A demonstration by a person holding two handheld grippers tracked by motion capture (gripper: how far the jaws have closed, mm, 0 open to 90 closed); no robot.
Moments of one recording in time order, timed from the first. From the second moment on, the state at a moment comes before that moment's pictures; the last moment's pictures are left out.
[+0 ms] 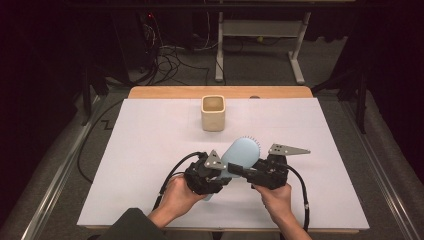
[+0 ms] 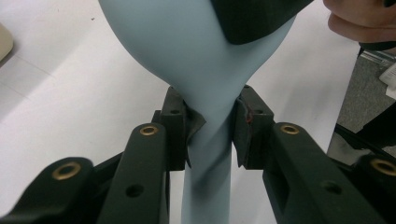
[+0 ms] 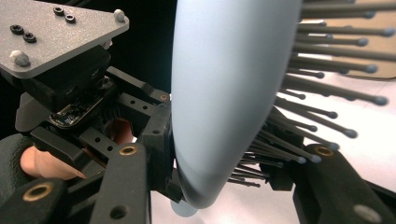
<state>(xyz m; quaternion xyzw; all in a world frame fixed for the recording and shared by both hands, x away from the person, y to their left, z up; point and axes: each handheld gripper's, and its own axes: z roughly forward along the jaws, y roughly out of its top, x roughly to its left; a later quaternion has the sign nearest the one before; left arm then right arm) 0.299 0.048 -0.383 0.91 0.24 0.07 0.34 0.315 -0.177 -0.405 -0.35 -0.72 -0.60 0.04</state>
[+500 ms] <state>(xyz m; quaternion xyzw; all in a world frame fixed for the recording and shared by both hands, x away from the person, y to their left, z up) 0.297 0.070 -0.389 0.89 0.25 0.07 0.38 0.321 -0.173 -0.392 -0.35 -0.74 -0.58 0.03</state>
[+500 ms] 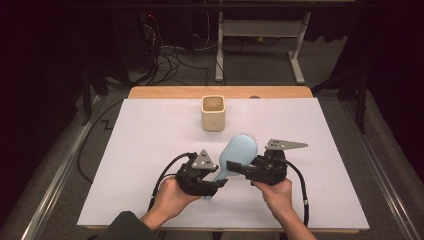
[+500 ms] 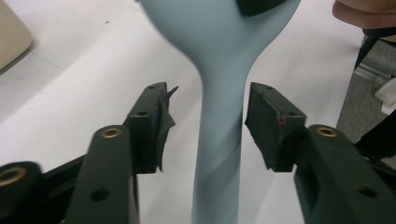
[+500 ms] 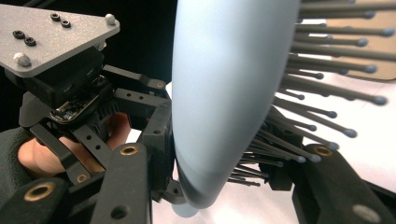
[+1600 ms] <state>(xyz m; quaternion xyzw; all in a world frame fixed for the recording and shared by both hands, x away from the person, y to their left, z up) 0.290 0.174 -0.398 0.81 0.36 0.14 0.45 0.326 -0.190 -0.380 -0.36 -0.76 -0.54 0.02</state>
